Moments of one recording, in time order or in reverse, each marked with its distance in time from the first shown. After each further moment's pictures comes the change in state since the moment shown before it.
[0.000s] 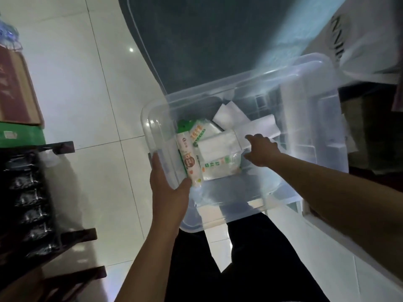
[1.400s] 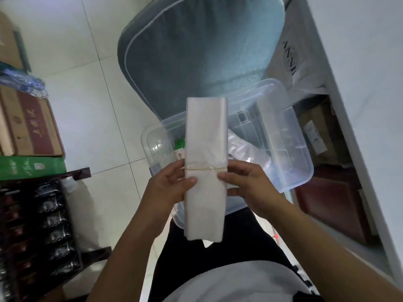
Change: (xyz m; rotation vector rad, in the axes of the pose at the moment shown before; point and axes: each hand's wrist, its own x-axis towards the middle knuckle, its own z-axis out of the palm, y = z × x) left_hand -0.055 0.098 -0.026 -0.163 -0.427 -0.022; right_hand -0.212 -0.037 -0.061 1.685 -0.098 -0.317
